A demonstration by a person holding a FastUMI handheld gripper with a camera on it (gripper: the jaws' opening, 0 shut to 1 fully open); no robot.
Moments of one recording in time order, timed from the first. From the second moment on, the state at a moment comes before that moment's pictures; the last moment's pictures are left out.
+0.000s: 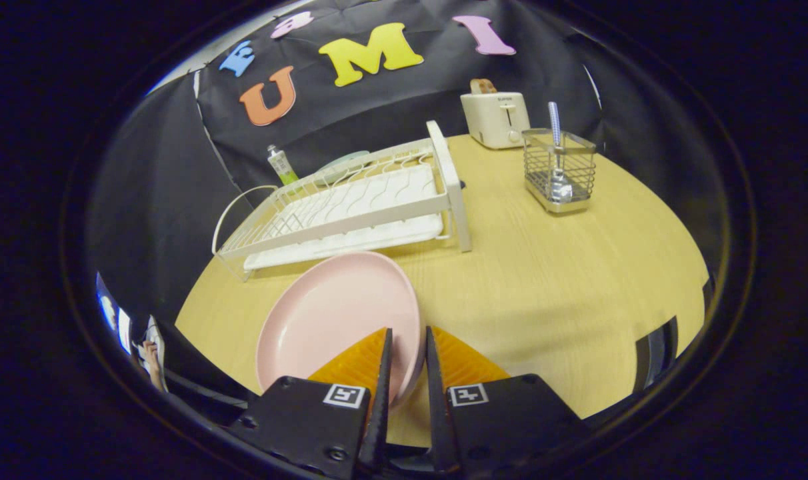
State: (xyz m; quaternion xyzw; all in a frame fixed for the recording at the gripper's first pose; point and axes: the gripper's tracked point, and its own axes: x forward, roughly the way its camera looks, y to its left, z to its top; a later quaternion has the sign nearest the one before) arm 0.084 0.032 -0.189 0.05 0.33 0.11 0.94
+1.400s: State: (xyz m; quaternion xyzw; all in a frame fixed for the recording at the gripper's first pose) arm 0.325 -0.158 -0.049 0.10 0.20 -0.04 0.97
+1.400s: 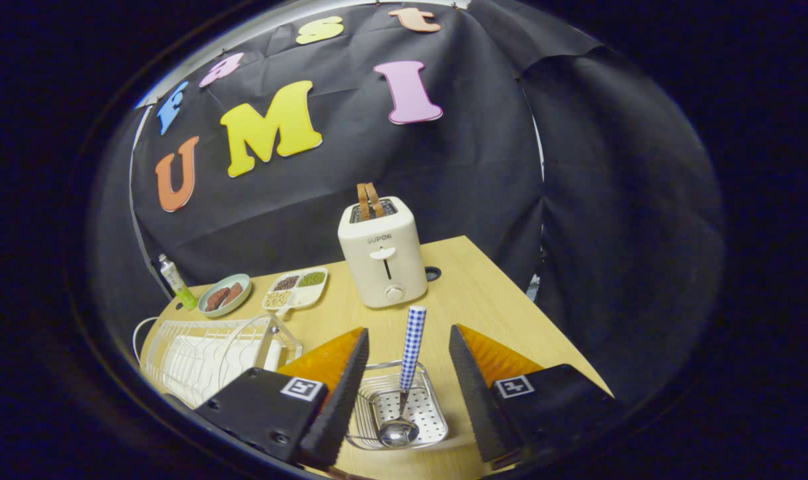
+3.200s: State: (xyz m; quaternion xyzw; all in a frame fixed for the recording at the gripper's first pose) arm 0.059 0.109 -0.013 0.04 -0.04 0.09 0.99
